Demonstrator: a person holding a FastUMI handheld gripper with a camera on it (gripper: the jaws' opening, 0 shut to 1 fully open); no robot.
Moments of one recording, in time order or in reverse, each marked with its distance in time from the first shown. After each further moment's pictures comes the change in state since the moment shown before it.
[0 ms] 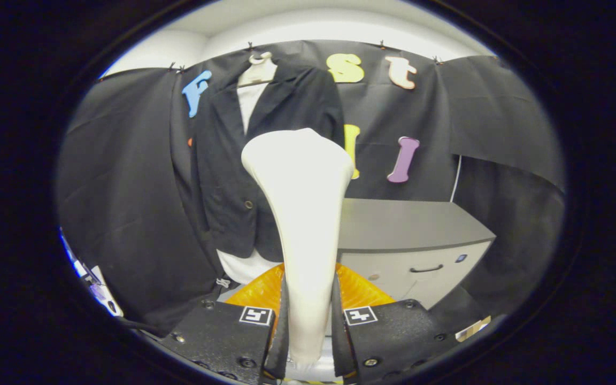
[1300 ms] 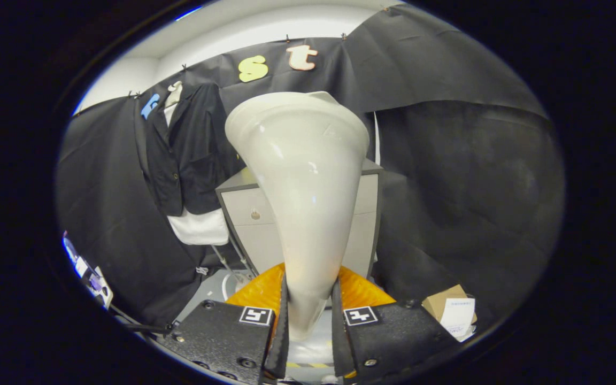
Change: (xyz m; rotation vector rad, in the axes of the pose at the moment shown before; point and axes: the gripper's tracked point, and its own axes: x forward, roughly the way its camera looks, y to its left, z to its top) arm -0.147 -0.290 -0.176 0.166 0.040 -0.082
